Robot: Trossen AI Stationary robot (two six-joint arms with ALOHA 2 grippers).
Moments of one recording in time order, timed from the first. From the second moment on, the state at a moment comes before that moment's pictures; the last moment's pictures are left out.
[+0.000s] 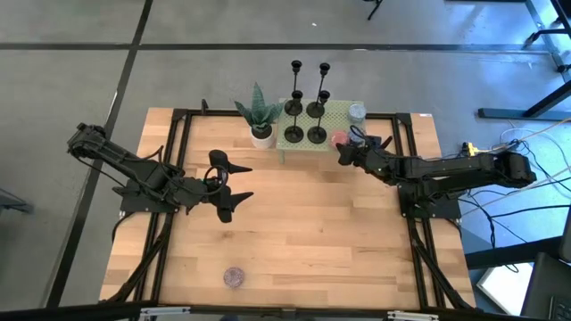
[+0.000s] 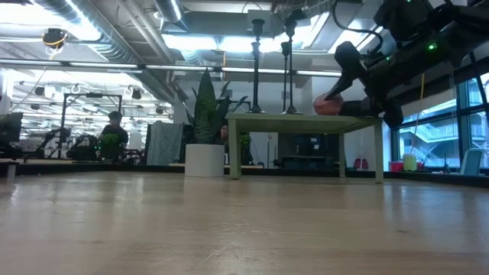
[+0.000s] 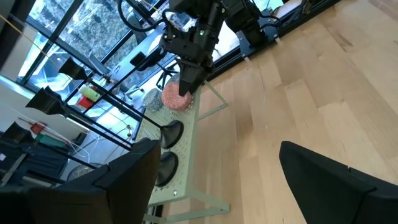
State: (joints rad) left arm -0.44 1.03 0.89 -0.27 -0.76 0.40; right arm -0.12 1.04 0.39 0.20 0.63 1.06
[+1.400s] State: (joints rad) left arm -0.44 1.03 0.89 -0.27 -0.76 0.40; right arm -0.10 0.98 0.39 0.57 0.19 0.74
